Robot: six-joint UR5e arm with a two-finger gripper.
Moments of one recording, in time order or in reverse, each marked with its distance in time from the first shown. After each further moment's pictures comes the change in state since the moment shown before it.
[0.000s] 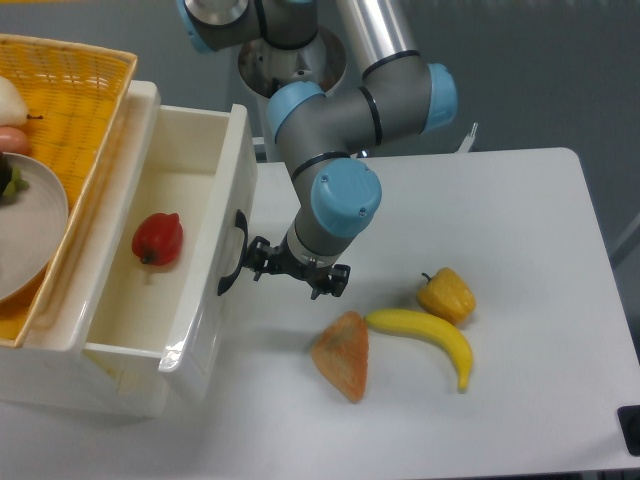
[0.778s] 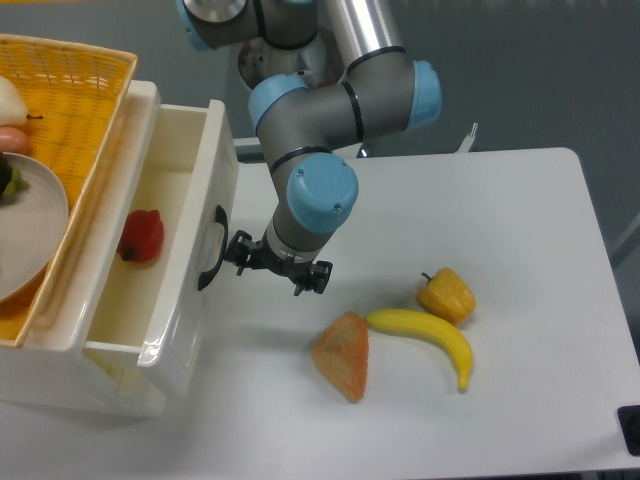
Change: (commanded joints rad) arm -0.037 0.018 -0.002 -0.005 0.000 -0.005
